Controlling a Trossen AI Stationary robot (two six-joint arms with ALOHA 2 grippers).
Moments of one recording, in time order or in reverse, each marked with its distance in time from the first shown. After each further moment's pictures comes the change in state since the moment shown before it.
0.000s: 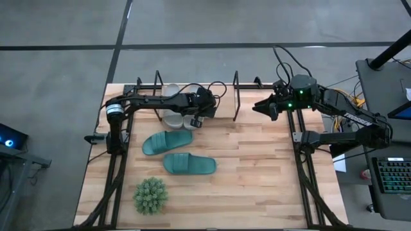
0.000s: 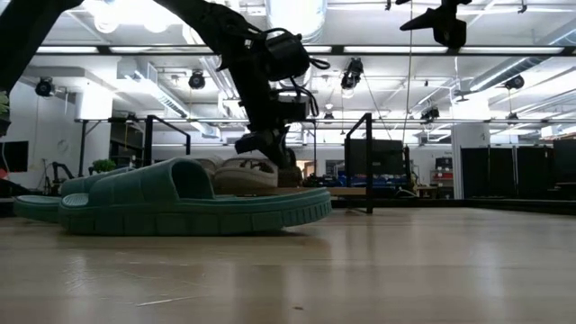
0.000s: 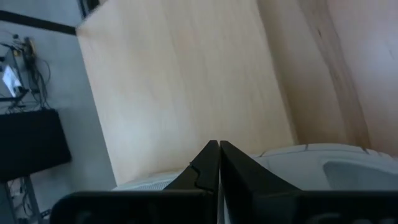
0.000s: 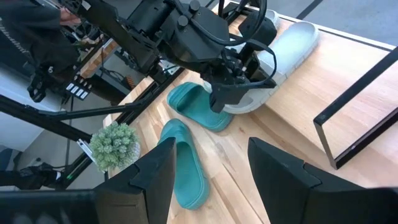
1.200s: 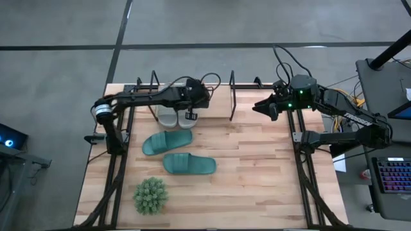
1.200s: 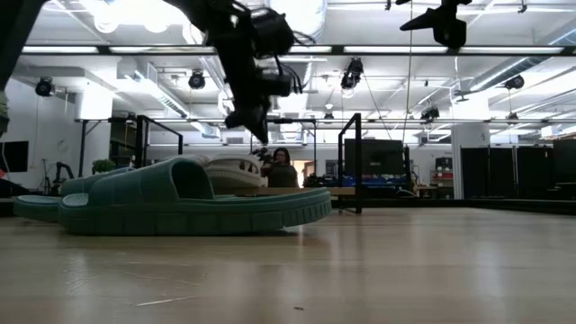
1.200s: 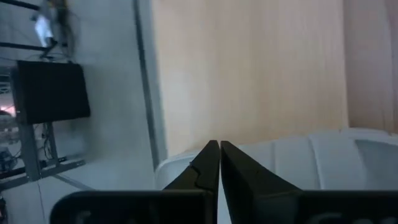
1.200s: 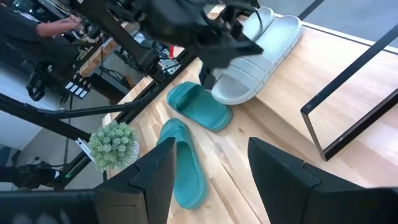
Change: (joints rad) left arm 0.027 -0.133 0.006 -0.114 -0.134 -0.113; right arm 0.000 0.000 0.000 -0.002 0.000 -0.009
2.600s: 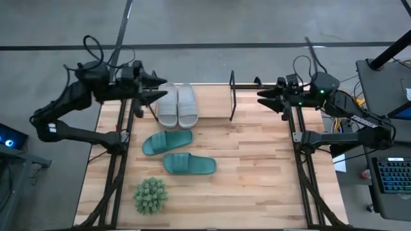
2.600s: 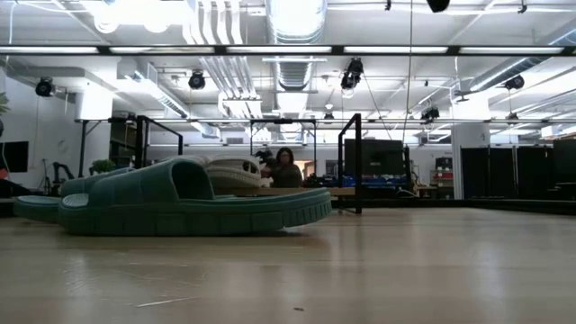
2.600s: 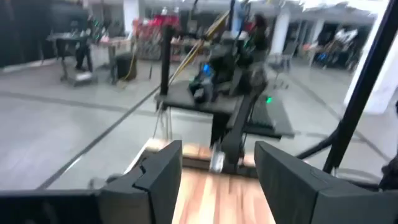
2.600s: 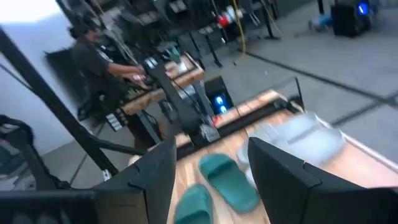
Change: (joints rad) left arm -0.080 -0.802 0.007 0.161 0.564 -0.701; right arm 0.042 -0.073 0.000 0.307 -0.009 -0.174
